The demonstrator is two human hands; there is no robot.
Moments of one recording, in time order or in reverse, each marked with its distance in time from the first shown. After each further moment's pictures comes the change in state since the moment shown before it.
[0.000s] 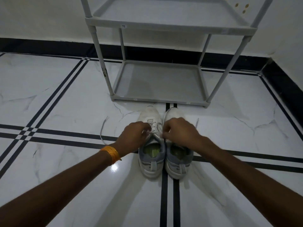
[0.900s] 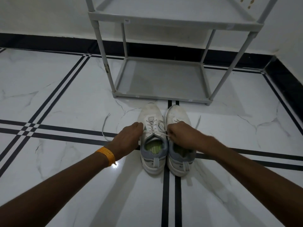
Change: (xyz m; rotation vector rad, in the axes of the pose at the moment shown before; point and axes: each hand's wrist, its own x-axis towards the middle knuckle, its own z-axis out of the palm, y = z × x) left_hand -0.017 -0.024 0.007 0.267 -0.075 0.087; right_hand -0.001 0.013 0.013 -0.153 -0.174 -0.194
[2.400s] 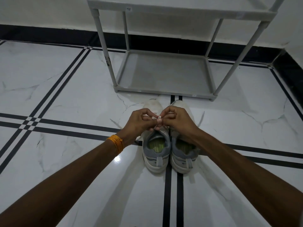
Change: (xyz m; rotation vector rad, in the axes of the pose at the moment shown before) left_hand 0.024 0.019 -0.014 -1.246 0.085 -0.291; right_hand 0.021 -0.011 0.006 1.122 0.270 0.132
